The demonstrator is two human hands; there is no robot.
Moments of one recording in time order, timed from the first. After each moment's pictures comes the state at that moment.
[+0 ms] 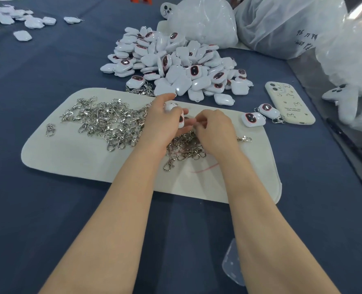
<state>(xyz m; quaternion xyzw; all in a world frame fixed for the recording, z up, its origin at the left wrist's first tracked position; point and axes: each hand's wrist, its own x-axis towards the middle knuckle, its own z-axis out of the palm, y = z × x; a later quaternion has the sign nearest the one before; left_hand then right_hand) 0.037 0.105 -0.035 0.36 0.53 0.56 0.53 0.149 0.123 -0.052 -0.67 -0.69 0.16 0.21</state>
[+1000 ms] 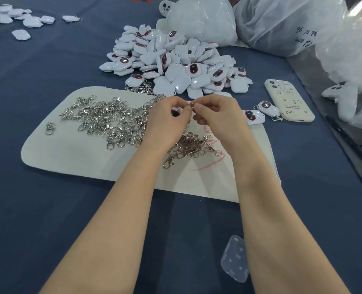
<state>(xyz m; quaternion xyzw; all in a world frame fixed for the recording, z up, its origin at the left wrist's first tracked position) 0.037 0.103 -0.039 0.55 0.60 0.47 0.33 0.158 0.116 -0.031 -0.53 -0.59 0.41 0.45</state>
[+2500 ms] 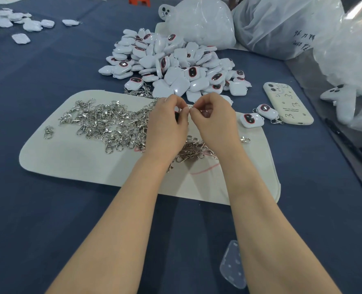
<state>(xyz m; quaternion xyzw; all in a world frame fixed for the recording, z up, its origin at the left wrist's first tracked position) 0.041 0.105 -0.048 0.61 0.61 0.47 0.19 0.145 0.115 -0.038 -0.56 -0.64 0.26 0.46</state>
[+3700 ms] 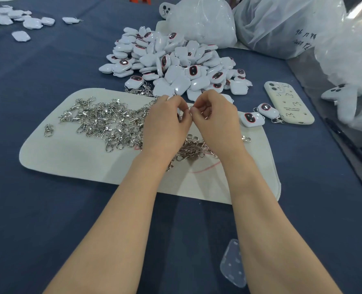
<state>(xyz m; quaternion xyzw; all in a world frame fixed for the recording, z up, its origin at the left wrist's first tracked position) 0.039 0.104 -0.044 0.65 0.63 0.41 0.12 0.149 0.115 -0.040 -0.53 -0.70 0.17 0.45</state>
